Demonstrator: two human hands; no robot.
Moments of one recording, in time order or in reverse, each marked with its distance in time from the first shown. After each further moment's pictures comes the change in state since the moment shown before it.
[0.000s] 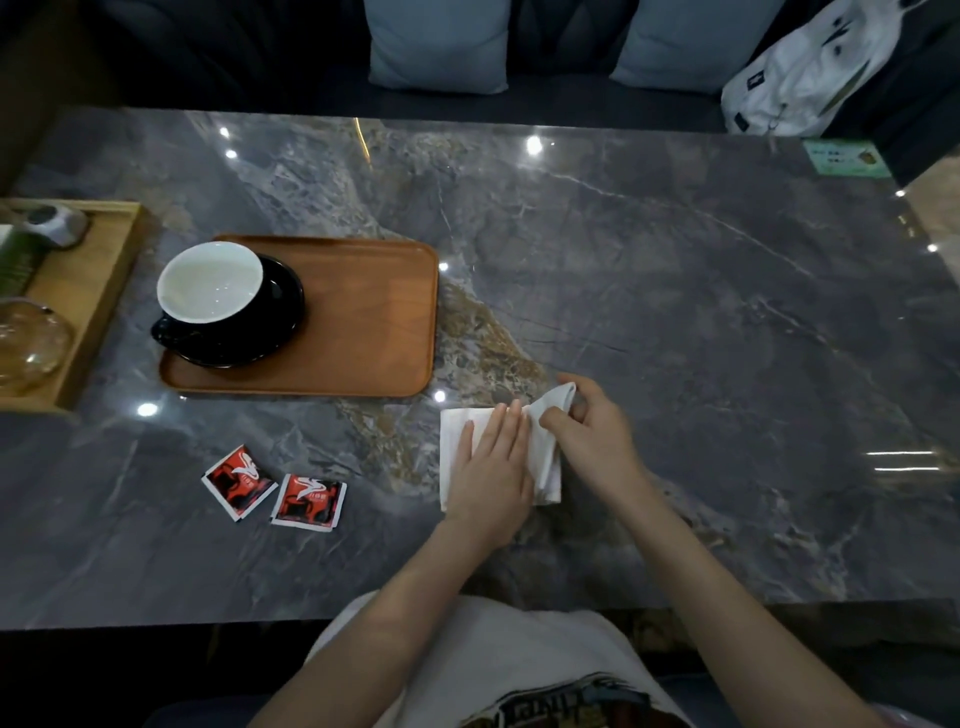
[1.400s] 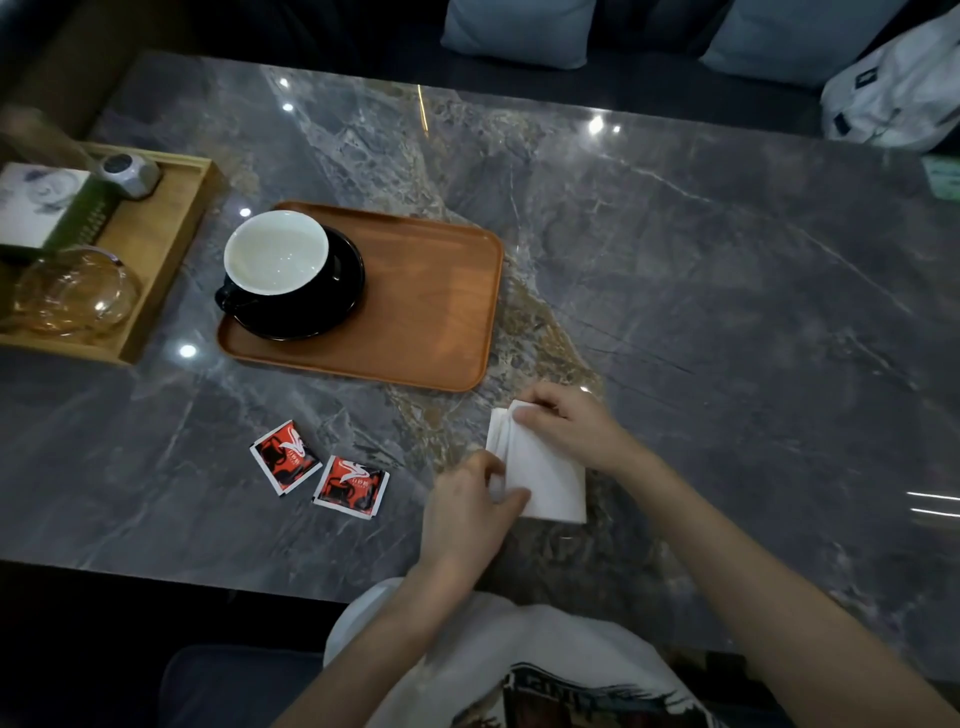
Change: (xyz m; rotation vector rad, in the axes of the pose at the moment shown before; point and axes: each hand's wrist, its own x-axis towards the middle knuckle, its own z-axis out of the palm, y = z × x) left_hand -0.047 -0.029 -0.045 -0.624 0.265 -0.461; right_hand 0.050 -0.012 0.044 -0.291 -0.587 -0.301
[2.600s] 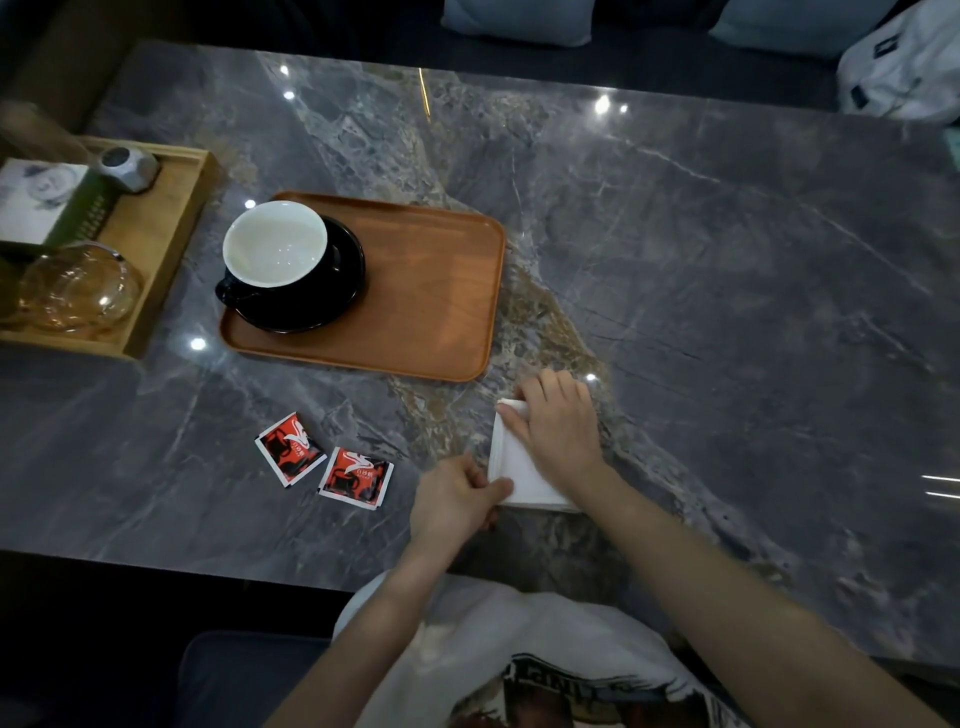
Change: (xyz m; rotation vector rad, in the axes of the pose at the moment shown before) left_hand 0.010 -0.014 -0.003 -0.141 -0.223 -0.384; right_hand 0.004 0.025 0.049 -0.808 0.414 -0.057
